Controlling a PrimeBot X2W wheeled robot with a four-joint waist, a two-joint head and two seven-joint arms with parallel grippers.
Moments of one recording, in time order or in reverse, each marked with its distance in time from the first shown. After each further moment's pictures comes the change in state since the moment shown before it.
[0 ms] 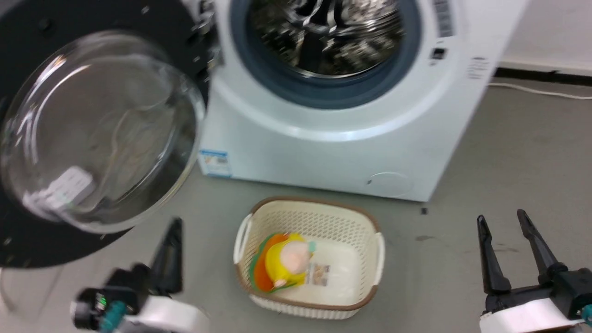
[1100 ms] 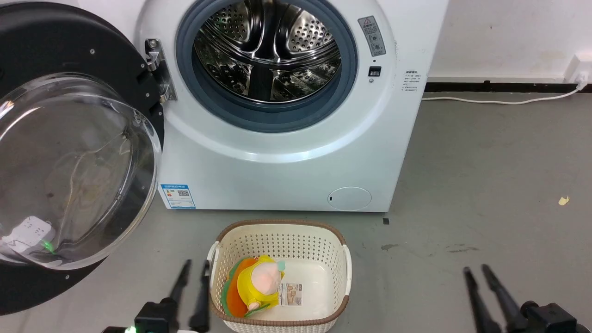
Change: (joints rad) left arm 0.123 -0.080 -0.047 0.048 0.086 0.061 0.001; right arm 0.104 0.017 0.028 0.116 0.017 0.000 0.014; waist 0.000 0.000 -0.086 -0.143
